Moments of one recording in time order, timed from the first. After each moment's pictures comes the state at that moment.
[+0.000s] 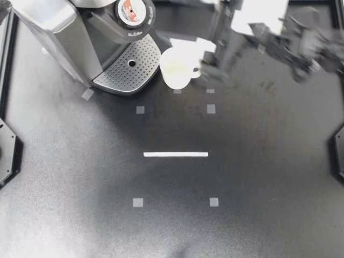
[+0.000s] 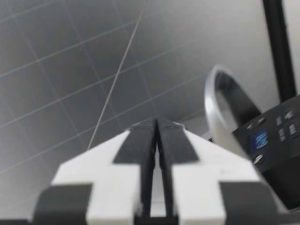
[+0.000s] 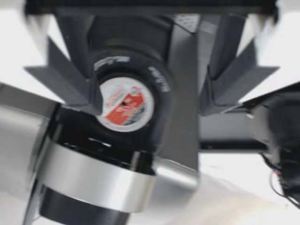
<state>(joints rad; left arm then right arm) 0.28 -0.81 0.78 1.64 0.89 -1.25 -0.29 -0.22 0.58 0.02 -0.33 -0.20</state>
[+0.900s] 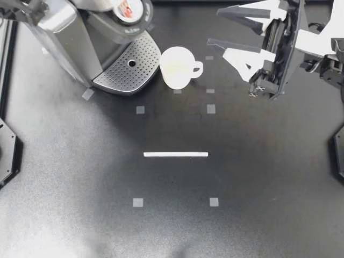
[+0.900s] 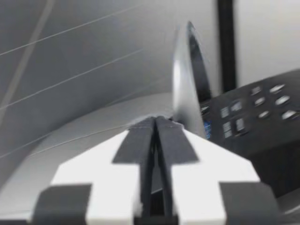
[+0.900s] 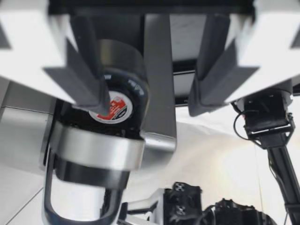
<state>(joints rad) 0.39 -0.67 0.77 1.64 0.61 -1.47 -0.27 -0.43 0.82 0.03 -0.52 -0.09</state>
